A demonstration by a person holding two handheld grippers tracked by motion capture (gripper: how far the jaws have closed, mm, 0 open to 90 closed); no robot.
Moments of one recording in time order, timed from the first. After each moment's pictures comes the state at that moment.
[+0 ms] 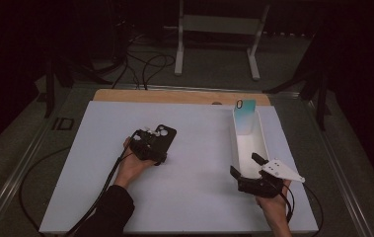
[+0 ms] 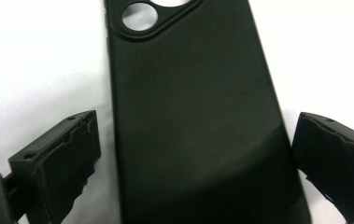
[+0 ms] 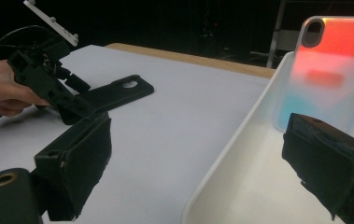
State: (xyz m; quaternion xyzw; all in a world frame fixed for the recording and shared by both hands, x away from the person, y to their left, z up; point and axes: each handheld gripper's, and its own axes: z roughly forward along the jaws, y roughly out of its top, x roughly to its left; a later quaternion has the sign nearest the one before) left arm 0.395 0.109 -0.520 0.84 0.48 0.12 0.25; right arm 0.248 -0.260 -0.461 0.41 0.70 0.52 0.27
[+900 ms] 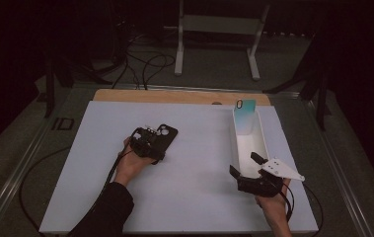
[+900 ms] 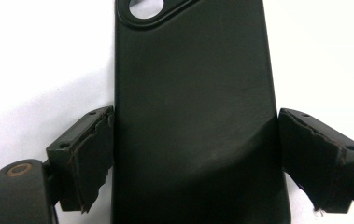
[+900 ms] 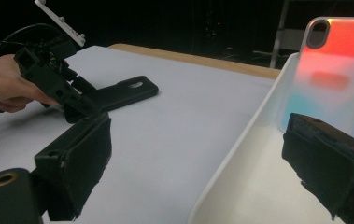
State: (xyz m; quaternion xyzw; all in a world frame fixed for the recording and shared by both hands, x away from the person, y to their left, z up) left arm 0.400 0.109 -0.513 0.85 0.47 0.11 0.22; right arm 0.250 -0.259 -0.458 0.41 0.70 0.53 0.26
